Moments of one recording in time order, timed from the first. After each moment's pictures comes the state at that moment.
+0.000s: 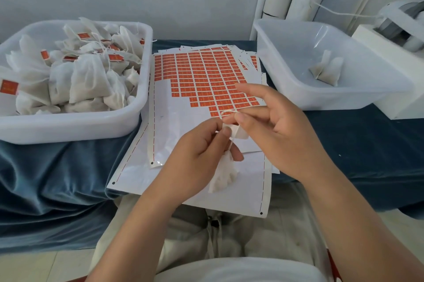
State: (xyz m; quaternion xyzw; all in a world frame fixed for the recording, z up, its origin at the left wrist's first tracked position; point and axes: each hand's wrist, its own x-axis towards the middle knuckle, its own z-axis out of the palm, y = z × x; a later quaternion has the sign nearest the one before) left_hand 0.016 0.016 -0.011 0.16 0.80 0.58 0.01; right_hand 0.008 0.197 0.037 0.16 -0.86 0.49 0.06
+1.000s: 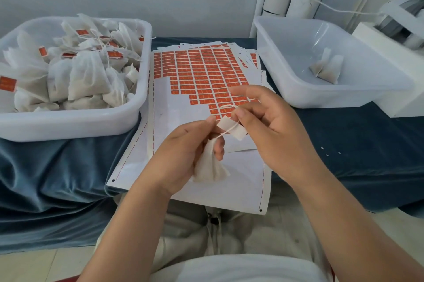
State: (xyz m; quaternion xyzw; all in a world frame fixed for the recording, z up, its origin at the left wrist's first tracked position) left_hand -0.001 -0.002 -0.024 0.11 0.64 0.74 0.16; right_hand 0.006 0.190 0.023 0.16 -0.82 0.54 0.07
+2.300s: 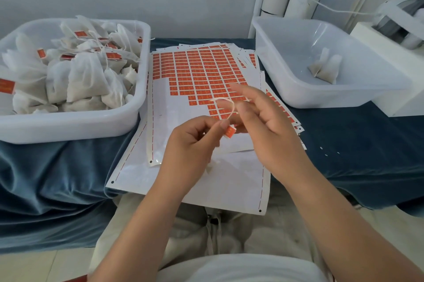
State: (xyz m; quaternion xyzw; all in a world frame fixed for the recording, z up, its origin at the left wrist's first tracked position) left_hand 0.008 0.023 -0.017 0.06 0.75 0.66 -0.07; right_hand 0.000 0.183 0.014 0.17 -0.79 0.58 0.08
